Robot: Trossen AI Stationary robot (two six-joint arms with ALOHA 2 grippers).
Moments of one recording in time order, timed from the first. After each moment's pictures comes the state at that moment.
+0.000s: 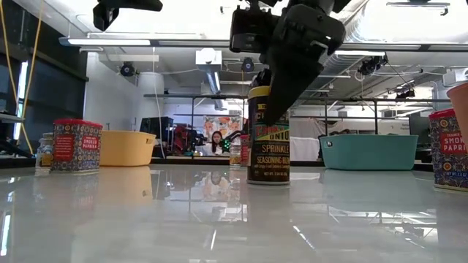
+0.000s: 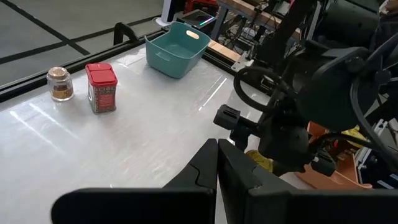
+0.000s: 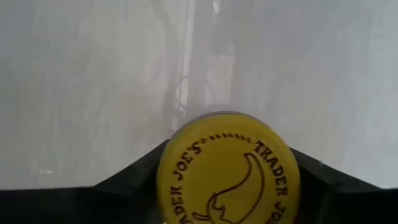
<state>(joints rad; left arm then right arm) -0.38 0.99 0.84 -0.34 -0.68 -0.65 0.18 1.90 1.39 -0.65 -0.03 0.10</state>
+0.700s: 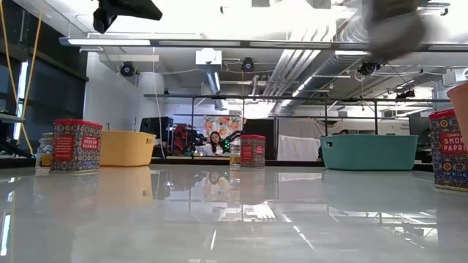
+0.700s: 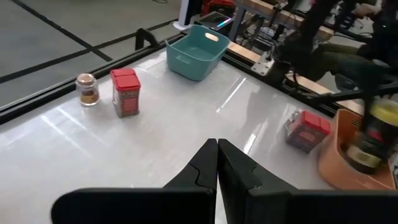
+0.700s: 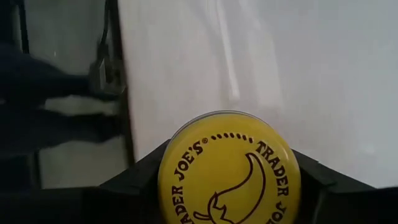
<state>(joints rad) -0.35 0.99 0.84 -0.38 -0.72 -0.62 0.49 1.58 1.44 -0.94 -0.05 0.70</state>
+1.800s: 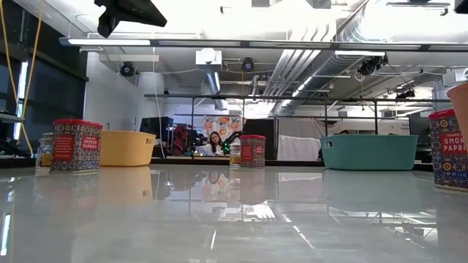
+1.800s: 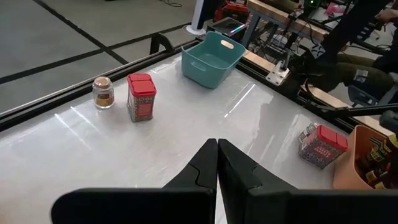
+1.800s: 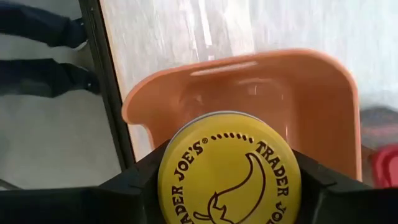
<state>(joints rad) -0.28 0.99 0.84 -0.37 -0.71 -0.62 0.78 1.73 1.37 -0.96 0.03 0.94</state>
